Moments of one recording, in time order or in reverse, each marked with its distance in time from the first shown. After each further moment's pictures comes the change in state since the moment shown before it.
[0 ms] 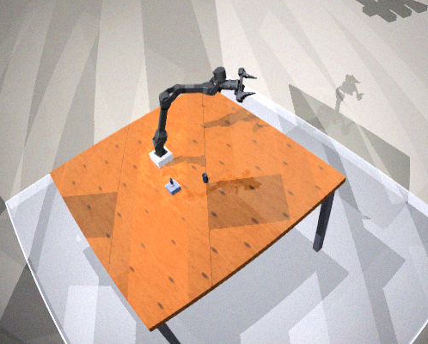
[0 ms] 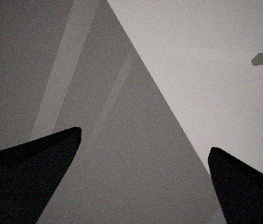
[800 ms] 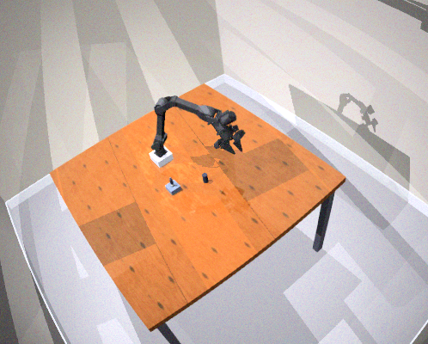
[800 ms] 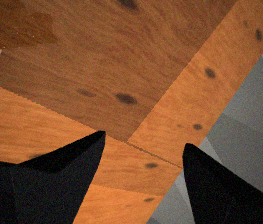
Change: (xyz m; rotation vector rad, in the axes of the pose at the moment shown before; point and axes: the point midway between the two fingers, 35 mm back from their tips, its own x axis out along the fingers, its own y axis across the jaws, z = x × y) arm -0.048 0.338 -0.021 0.801 -0.171 1.035
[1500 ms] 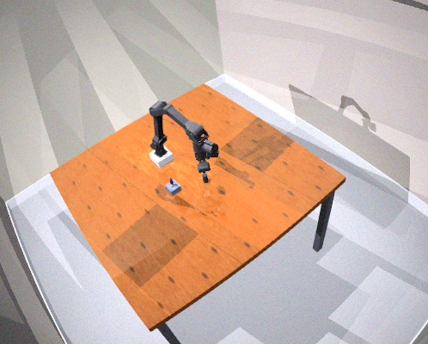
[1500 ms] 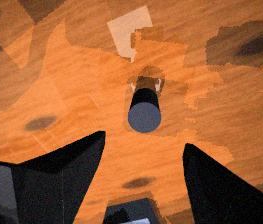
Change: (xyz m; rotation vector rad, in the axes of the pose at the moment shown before) arm -0.015 0.155 -0.107 0.872 0.194 0.641
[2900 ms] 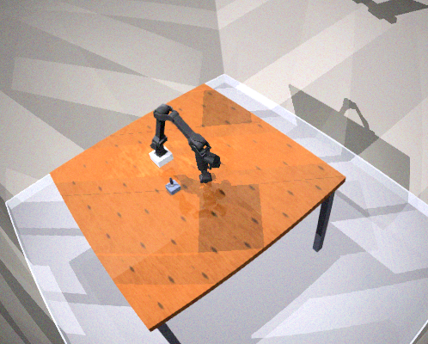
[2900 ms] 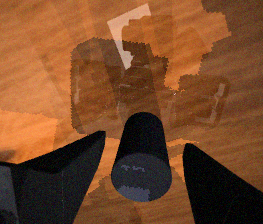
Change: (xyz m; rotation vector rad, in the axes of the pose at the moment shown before) arm 0.074 0.000 -0.001 0.009 0.005 0.006
